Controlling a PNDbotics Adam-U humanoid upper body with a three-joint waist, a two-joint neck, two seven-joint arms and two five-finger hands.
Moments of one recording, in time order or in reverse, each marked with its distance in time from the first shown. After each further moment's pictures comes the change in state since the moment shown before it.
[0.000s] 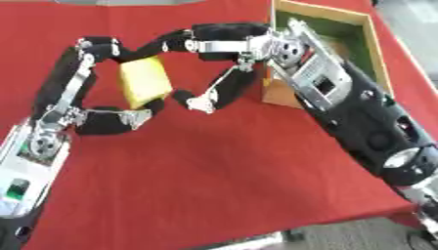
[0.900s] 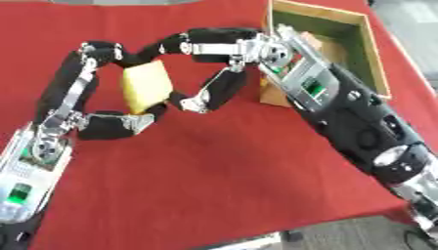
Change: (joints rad) left arm -0.003 -0.011 -0.011 0.000 0.021 -0.002 -0.002; right arm 0.000 0.000 0.018 0.026 0.023 0.052 -0.034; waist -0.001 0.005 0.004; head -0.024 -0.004
